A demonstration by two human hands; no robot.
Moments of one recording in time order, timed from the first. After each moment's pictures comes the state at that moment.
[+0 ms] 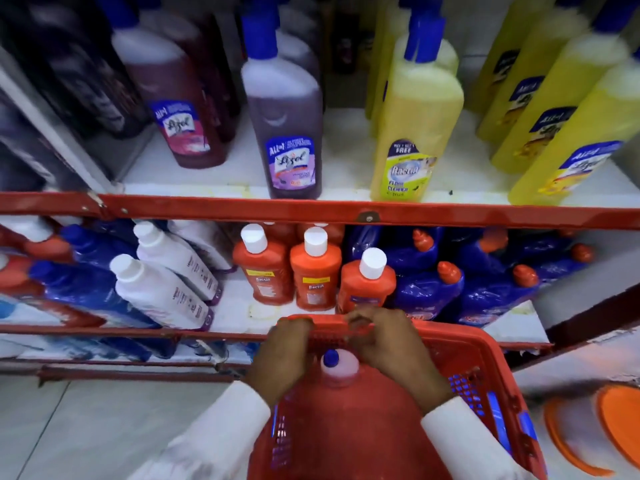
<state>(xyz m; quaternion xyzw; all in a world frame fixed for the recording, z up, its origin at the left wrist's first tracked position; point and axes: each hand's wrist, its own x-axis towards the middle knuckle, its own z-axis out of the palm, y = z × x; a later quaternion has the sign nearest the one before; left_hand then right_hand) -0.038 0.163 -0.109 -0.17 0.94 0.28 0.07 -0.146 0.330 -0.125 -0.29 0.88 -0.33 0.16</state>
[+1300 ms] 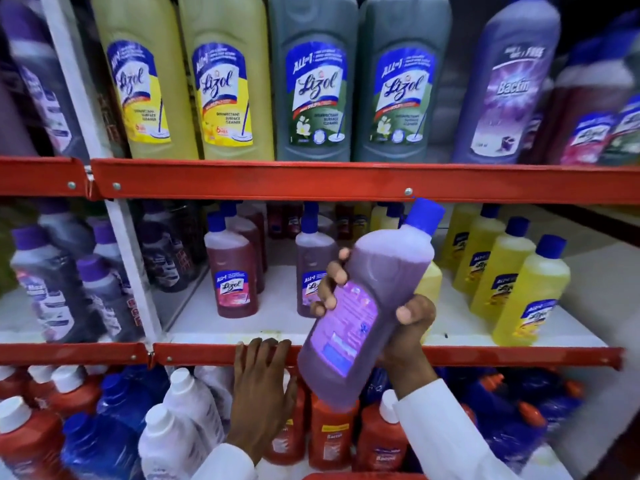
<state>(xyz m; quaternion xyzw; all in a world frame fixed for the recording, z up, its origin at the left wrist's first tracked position) -0.083 0.047 -0.036 -0.16 0.95 0.08 -0.25 -0.162 0.209 0.127 -0.45 0.15 -0.80 0.37</state>
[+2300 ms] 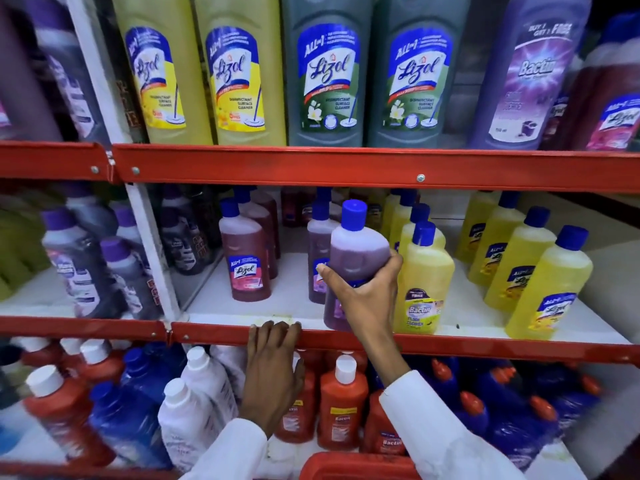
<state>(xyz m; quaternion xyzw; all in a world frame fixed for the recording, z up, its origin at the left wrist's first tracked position) -0.081 0.056 -0.028 -0.18 0.95 0.07 -0.26 -0.174 0.178 0.092 -0.20 0.66 -0.71 -0.15</state>
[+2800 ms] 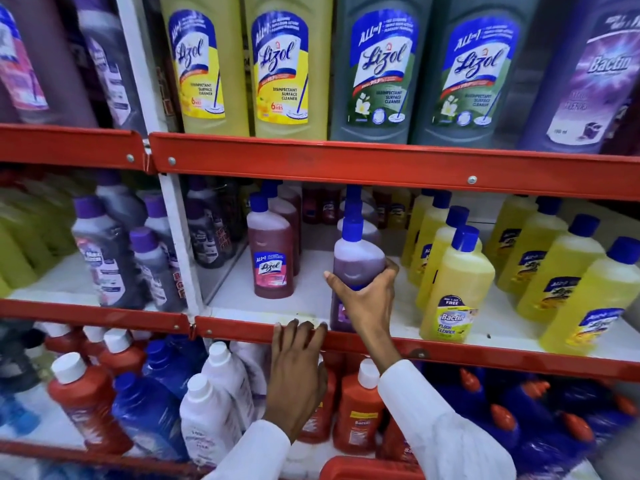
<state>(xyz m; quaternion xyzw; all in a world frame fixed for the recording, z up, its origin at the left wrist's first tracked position) -0.082 0.049 -0.031 -0.17 0.95 0.09 -0.25 -0.197 0.121 0.058 -0.17 0.73 -0.65 -0.13</state>
